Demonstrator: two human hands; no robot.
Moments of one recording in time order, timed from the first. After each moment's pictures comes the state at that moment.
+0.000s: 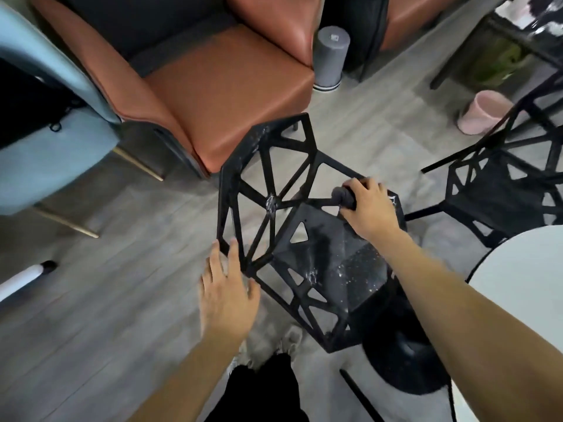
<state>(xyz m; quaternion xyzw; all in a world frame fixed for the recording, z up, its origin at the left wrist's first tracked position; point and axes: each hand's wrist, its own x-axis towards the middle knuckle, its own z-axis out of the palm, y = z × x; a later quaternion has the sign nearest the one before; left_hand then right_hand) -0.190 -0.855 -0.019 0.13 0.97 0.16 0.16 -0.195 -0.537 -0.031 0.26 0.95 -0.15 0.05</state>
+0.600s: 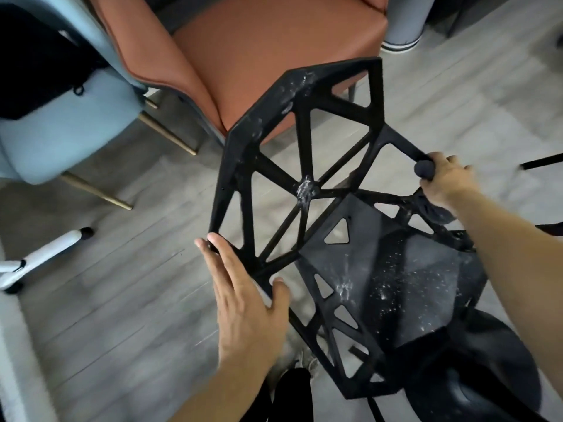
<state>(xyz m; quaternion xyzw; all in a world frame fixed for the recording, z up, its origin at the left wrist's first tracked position) -0.220 -0.789 -0.083 -0.01 0.93 0.36 0.11 -0.307 -0.381 -0.224 0.33 0.92 -0.10 0.18</state>
